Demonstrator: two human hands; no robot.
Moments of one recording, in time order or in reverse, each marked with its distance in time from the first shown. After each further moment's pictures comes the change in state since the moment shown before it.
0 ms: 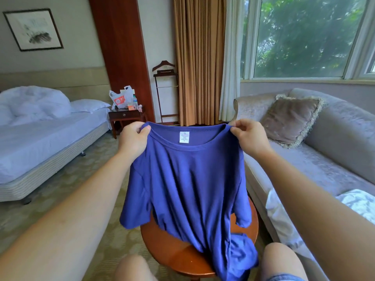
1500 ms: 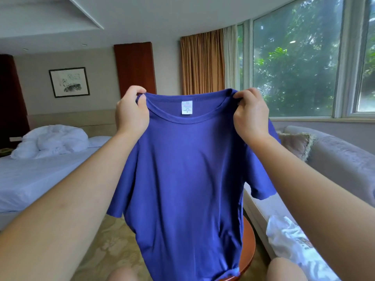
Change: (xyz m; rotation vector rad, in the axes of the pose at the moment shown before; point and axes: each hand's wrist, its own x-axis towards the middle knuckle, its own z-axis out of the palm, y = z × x) left_hand -0.056 0.161 -0.121 -0.029 0.483 0.441; right_hand -0.053 -0.139 -0.081 -0.168 0.541 -0.552
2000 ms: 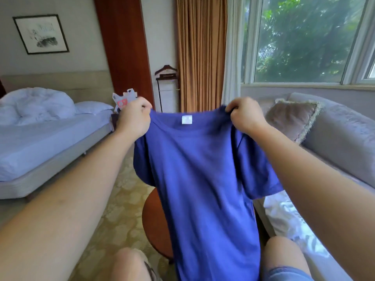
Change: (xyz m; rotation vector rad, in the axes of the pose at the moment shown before) left_hand -0.042 -0.104 0.081 0.252 -0.473 -0.203; right_hand -0.030 0.074 0.084 -0.180 -0.582 0.264
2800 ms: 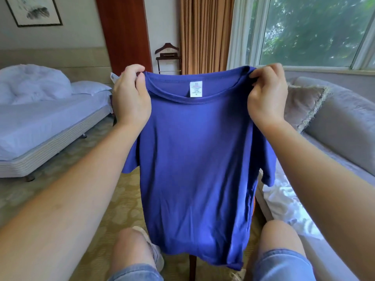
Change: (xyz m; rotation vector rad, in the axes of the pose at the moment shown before) left_hand -0.025 0.000 0.006 -0.223 0.436 0.141; right_hand -0.021 0.012 0.010 0.145 0.529 -0.182
